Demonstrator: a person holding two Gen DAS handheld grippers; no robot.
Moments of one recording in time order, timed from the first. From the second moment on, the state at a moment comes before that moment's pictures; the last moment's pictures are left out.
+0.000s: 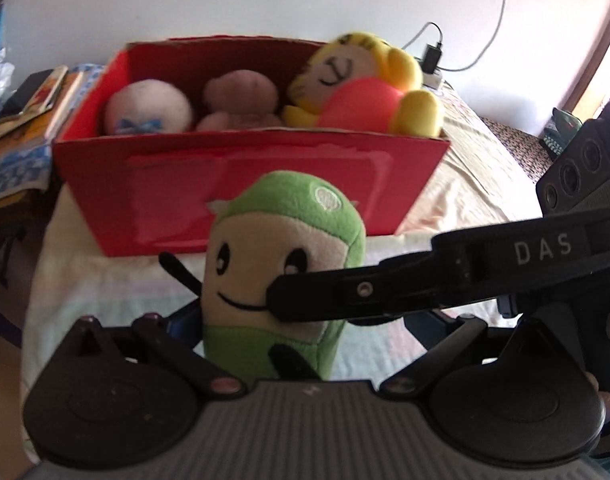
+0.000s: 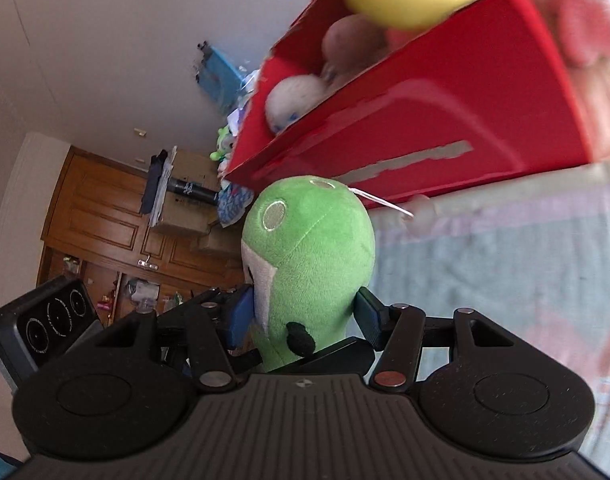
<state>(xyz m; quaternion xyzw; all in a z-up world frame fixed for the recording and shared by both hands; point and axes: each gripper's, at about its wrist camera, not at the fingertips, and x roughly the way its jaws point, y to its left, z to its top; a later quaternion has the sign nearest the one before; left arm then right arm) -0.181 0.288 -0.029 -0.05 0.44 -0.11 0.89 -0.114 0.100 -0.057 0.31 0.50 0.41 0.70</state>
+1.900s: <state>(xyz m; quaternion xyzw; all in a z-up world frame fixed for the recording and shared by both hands) -0.045 0.334 0.005 -0.13 0.37 -0.04 0.92 0.026 0.166 0.003 0.18 0.43 0.47 0.75</state>
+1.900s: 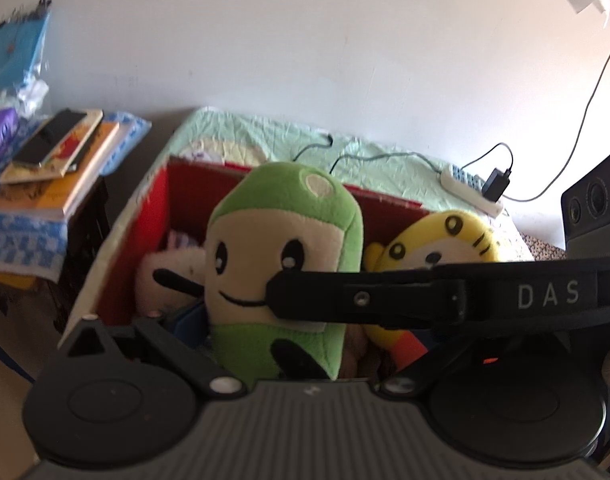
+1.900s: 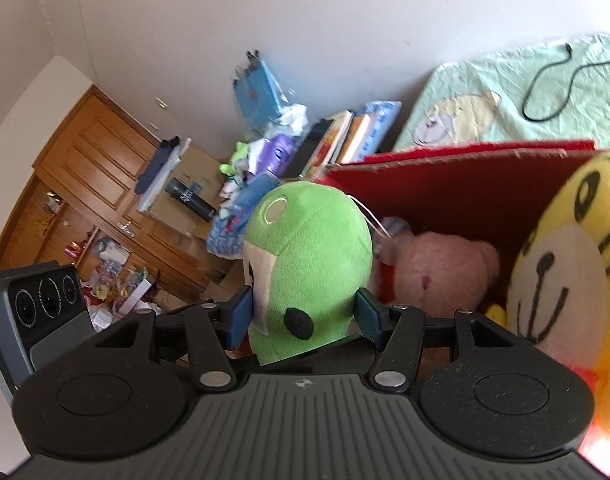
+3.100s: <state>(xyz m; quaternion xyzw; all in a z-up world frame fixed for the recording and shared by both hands) -0.032 0.344 -0.008 -0.15 0.40 -0.01 0.90 0.031 0.150 0.001 0.21 0.43 0.43 0.77</state>
